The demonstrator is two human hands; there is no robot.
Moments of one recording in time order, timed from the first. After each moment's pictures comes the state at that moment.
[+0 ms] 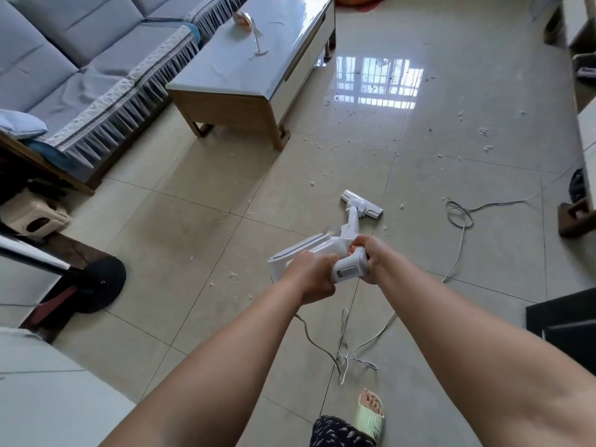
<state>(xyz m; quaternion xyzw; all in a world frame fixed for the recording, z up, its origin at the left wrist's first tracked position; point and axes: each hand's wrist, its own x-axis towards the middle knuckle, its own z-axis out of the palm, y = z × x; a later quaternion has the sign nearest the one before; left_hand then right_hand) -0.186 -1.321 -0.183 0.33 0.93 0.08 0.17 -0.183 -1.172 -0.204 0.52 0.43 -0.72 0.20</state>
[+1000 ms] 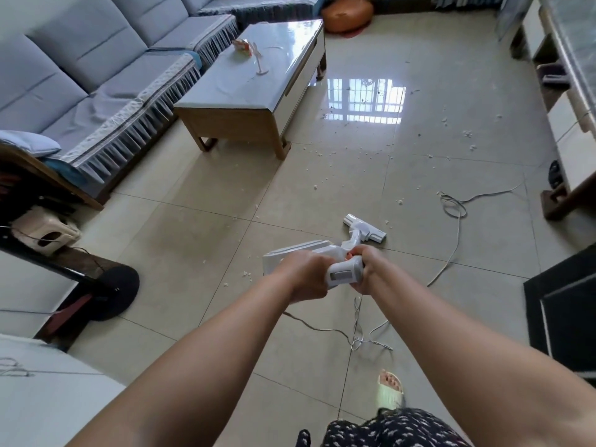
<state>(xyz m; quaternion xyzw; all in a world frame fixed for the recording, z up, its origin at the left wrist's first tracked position) -0.105 -1.439 -0.134 0.43 0.89 0.02 0.14 -0.079 -1.296 -0.168 0.55 0.32 -0.76 0.14</state>
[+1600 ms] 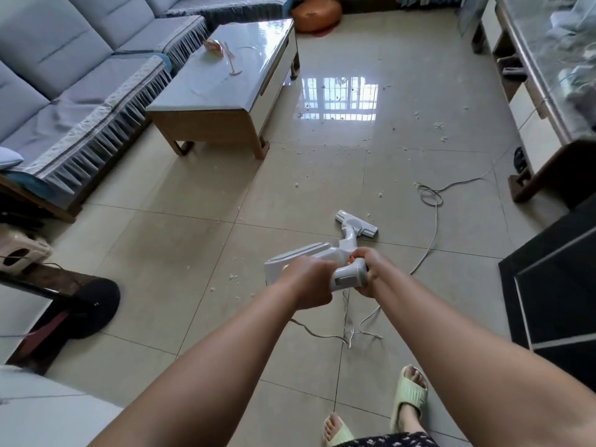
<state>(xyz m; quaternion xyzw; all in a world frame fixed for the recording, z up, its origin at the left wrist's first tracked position) -0.078 -1.430 -0.163 0.45 0.88 0.02 0.13 -0.037 -1.289 -0.177 0.54 0.35 -0.75 0.13</state>
